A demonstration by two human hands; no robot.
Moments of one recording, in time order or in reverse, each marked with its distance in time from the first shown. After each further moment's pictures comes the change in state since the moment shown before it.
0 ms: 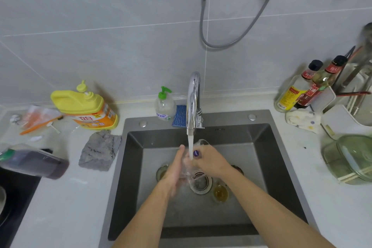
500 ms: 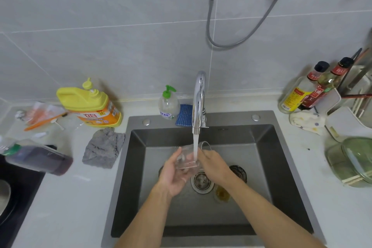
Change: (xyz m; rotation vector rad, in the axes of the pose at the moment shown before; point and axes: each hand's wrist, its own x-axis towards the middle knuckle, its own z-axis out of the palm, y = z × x) left_hand -0.007 -0.004 -0.016 -0.547 -0.065 0.017; right_hand -0.004 0.015 0.020 0.122 0.070 0.053
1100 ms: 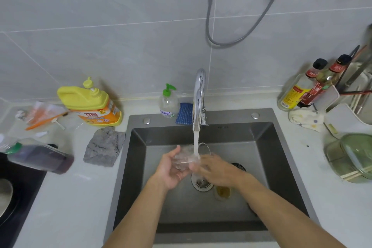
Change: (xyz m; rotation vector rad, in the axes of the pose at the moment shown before) left_hand -0.001 0.015 0.000 -0.023 0.040 -0.141; right_hand -0.015 0.005 -0.015 -0.385 -0.350 -0.151
